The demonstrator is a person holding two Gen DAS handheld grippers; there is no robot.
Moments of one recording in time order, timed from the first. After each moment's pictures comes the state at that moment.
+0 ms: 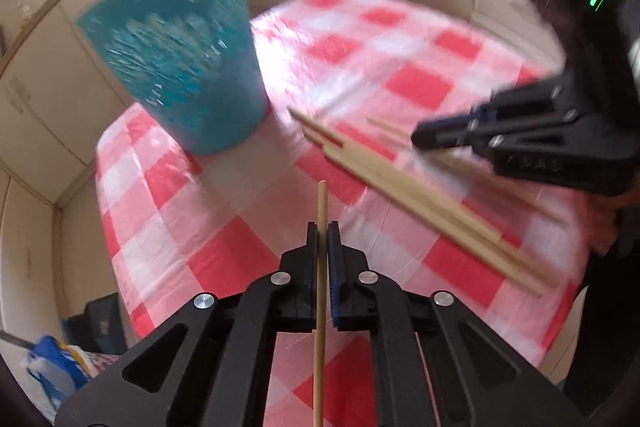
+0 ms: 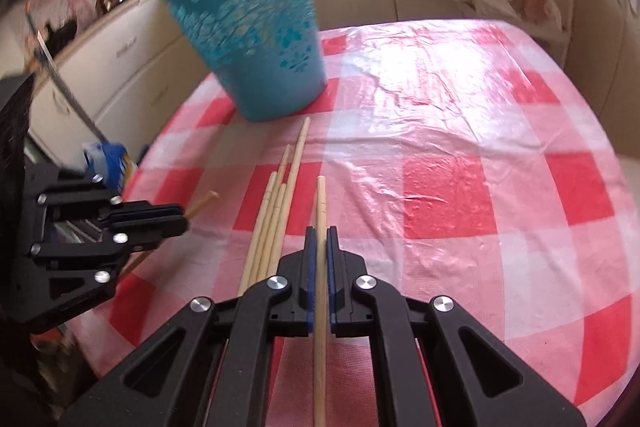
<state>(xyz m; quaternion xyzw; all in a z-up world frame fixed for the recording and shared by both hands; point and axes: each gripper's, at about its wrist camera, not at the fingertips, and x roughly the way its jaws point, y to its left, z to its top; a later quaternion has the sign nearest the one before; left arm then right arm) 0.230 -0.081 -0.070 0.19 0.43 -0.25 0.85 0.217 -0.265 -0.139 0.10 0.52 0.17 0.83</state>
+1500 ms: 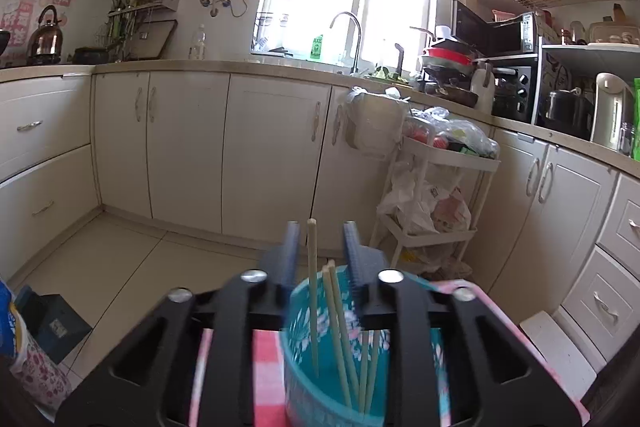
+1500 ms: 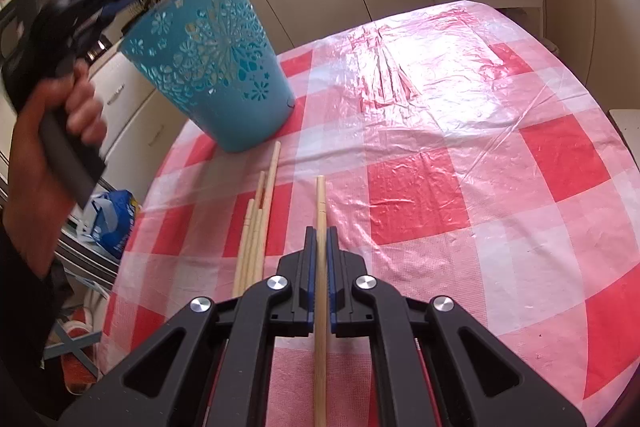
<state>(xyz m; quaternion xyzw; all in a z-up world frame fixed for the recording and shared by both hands) 0.351 -0.029 0.034 -0.07 0.15 -0.05 0.98 0.219 -0.289 -0.137 0.17 0.50 0.15 0.83</state>
